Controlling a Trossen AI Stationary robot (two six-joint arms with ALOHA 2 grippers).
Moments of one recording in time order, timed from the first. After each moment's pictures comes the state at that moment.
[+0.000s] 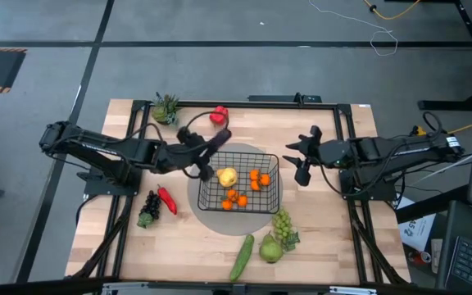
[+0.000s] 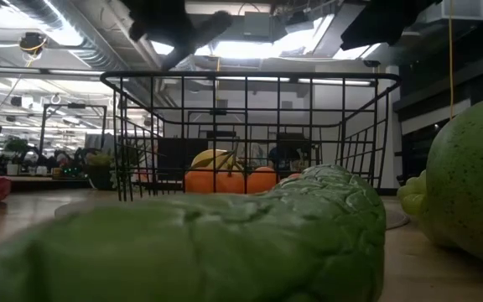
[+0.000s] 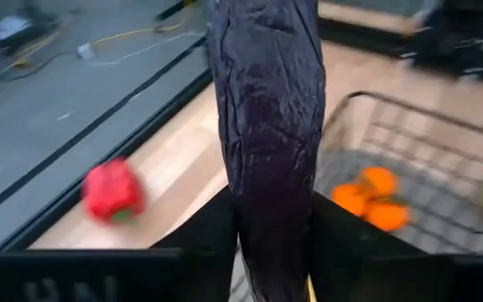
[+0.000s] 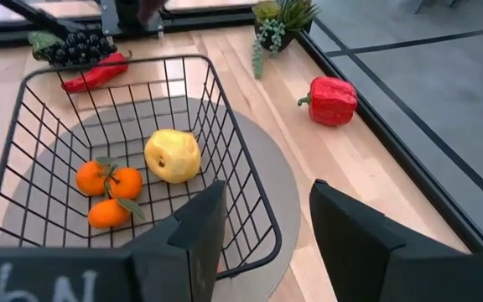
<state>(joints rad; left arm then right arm) -0.14 1.21 0.98 -0.29 -0.69 -0.32 0.15 0.97 0.88 -0.49 0.46 0.21</state>
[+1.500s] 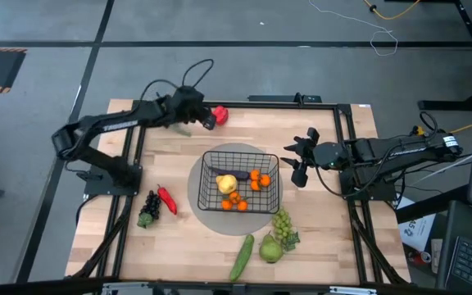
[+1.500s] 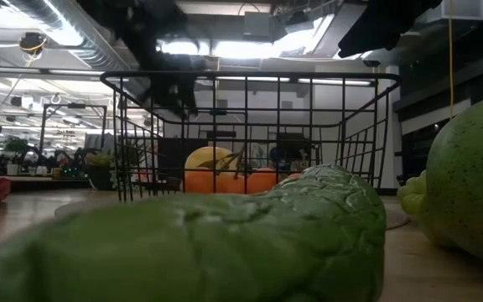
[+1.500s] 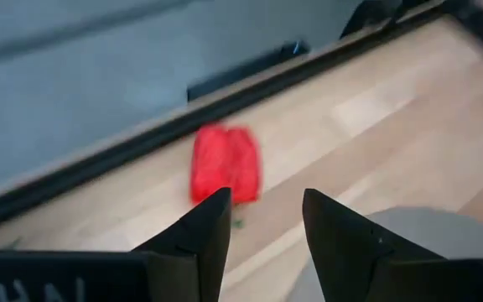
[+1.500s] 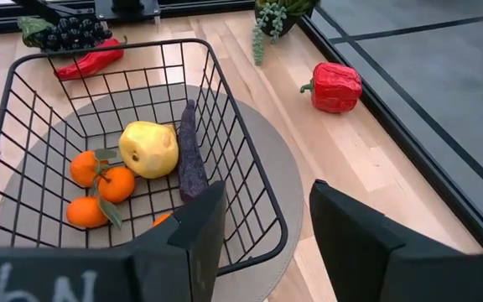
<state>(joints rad) 0.56 1.37 0.98 -0.25 -0.22 -0.42 0.15 1.01 0.88 -0.49 0.46 0.23</state>
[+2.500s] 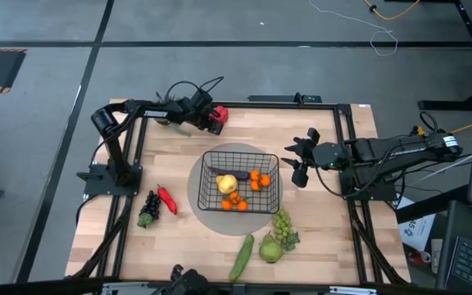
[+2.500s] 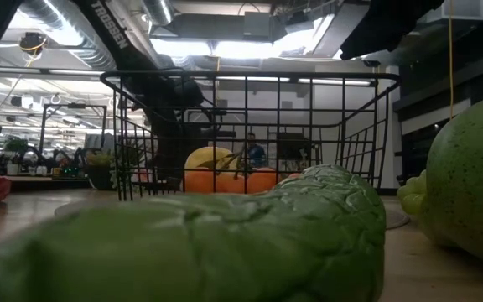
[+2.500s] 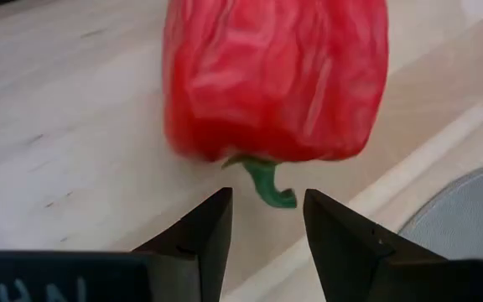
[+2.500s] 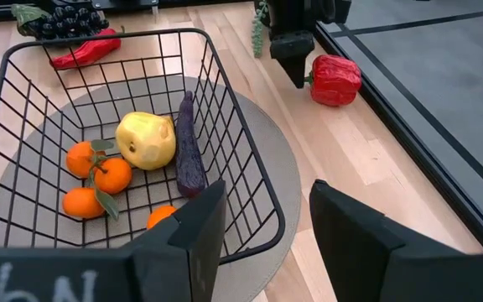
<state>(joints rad) 0.70 1.80 0.98 -0.08 0.11 -0.47 0.15 1.01 0.88 -0.51 0.46 0.23</state>
